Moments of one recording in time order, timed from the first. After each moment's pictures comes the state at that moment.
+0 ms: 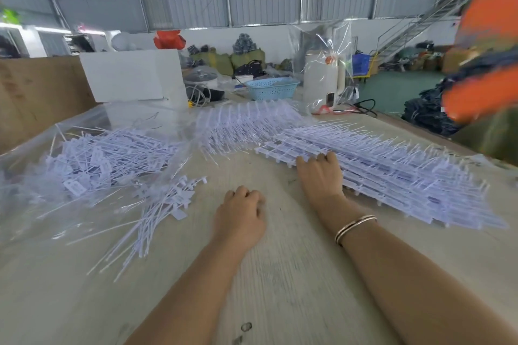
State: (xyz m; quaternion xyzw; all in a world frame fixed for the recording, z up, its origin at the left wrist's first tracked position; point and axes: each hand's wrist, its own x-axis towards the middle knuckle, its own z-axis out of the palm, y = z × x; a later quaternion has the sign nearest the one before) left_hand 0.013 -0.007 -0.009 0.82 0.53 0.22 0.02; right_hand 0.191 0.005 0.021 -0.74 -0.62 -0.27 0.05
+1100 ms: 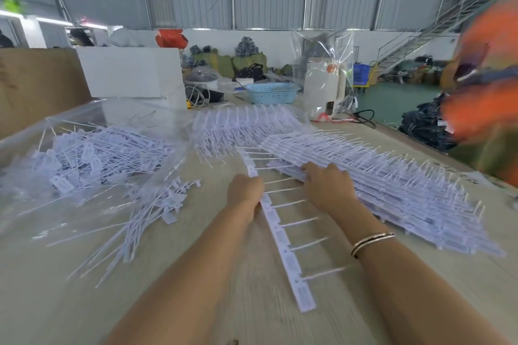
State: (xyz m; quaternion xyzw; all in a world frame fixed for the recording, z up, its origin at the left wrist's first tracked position) left_hand 0.064 0.039 0.027 0.52 0.62 0.39 0.44; right_hand 0.216 -0.004 0.037 -0.77 -0.62 -0.06 0.12
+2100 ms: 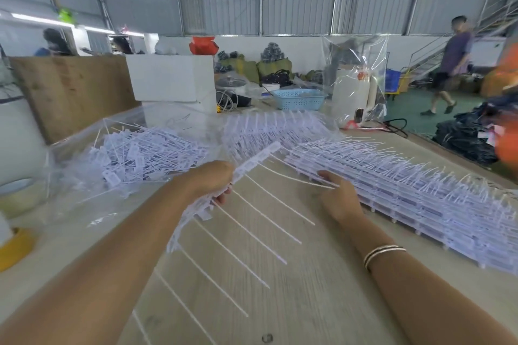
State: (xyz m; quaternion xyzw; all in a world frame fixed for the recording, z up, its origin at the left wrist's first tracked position) left_hand -0.066 0.043 0.083 0.67 0.62 0.20 0.36; right_hand 0.190 0.007 0.015 -0.67 -0.55 0.21 0.46
